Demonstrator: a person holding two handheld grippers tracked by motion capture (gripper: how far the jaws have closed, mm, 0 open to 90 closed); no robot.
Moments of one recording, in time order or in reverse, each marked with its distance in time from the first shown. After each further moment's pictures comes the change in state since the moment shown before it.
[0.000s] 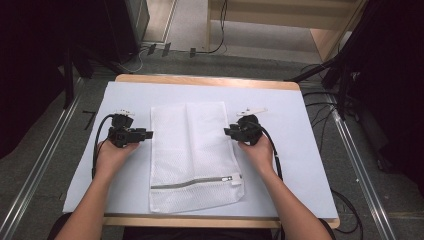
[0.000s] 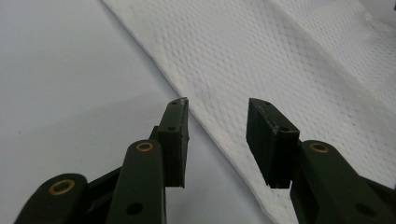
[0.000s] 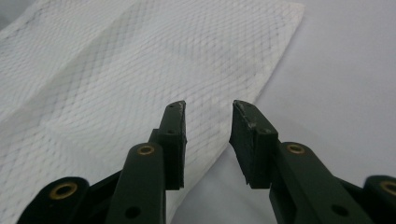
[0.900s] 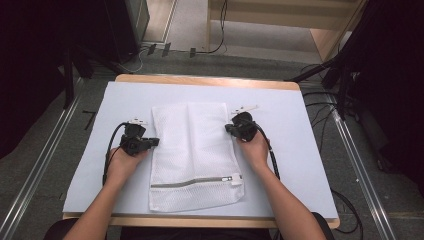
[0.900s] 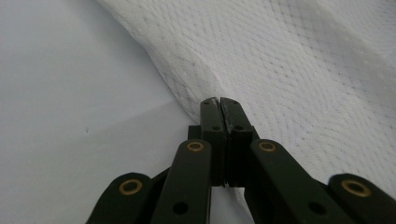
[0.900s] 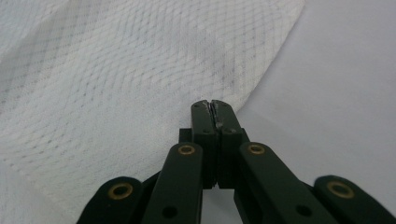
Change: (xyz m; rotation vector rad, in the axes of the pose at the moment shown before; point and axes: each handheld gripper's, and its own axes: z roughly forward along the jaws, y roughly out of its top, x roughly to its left) left arm -0.024 -0.012 0.027 0.034 0.024 0.067; right arm -0.005 0.006 0.025 0.072 -0.072 -0.012
